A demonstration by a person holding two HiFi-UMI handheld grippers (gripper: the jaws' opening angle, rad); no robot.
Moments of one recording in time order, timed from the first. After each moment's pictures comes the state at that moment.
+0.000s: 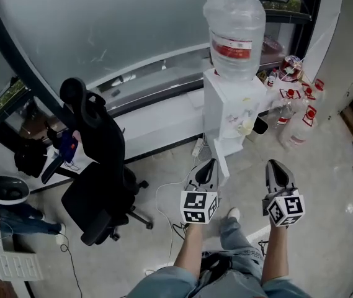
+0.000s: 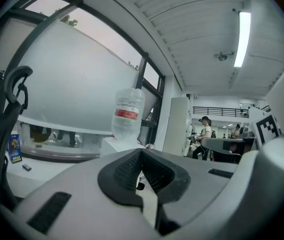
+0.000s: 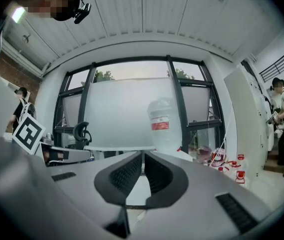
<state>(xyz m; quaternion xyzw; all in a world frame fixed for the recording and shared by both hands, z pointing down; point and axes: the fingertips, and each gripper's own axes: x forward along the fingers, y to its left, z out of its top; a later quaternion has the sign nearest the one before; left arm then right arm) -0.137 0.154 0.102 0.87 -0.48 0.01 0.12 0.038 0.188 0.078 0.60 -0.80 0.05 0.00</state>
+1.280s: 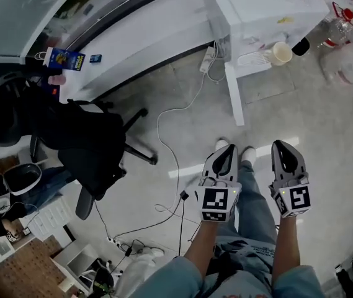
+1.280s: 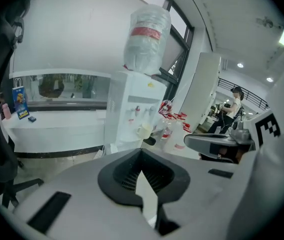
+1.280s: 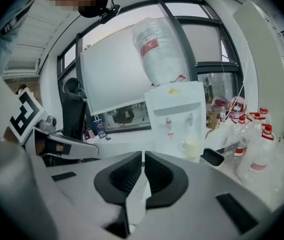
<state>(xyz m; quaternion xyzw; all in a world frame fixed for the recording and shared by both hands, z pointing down) -0.041 0.059 0.386 0.78 -0.52 0.19 0.29 0.076 0.047 0.378 0.49 -0.83 0.22 0.15</state>
